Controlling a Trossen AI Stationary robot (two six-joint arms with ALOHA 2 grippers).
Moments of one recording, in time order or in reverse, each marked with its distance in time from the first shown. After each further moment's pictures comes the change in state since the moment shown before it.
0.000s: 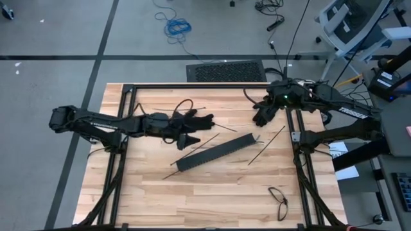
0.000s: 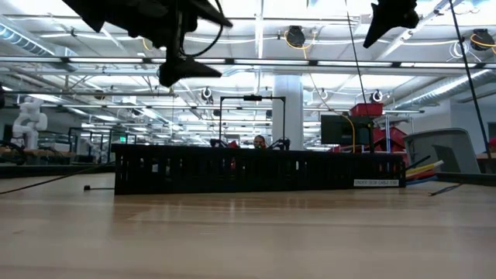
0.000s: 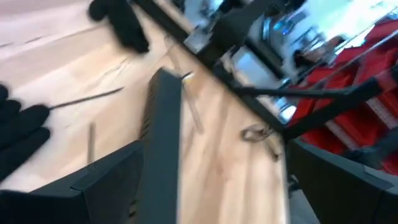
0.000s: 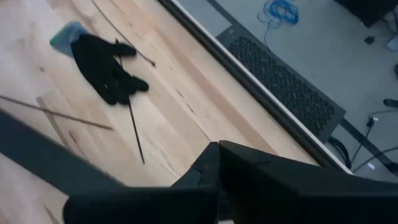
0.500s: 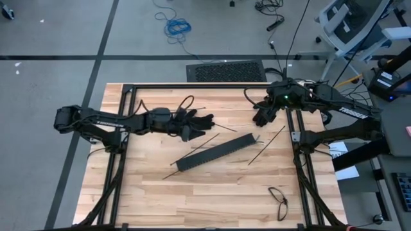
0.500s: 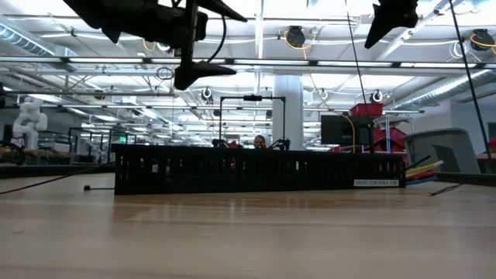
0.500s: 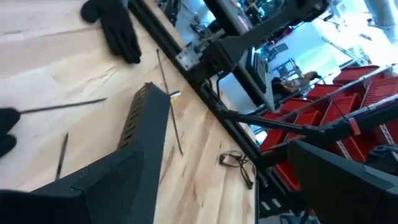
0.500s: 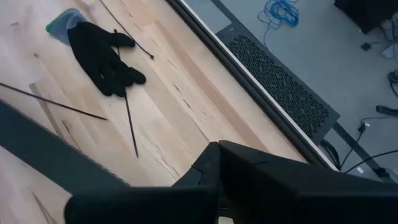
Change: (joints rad) left arm 0.081 0.096 0.003 0.163 0.076 -0.157; right arm 0.000 -0.002 -0.001 -0.023 0.001 -0.049
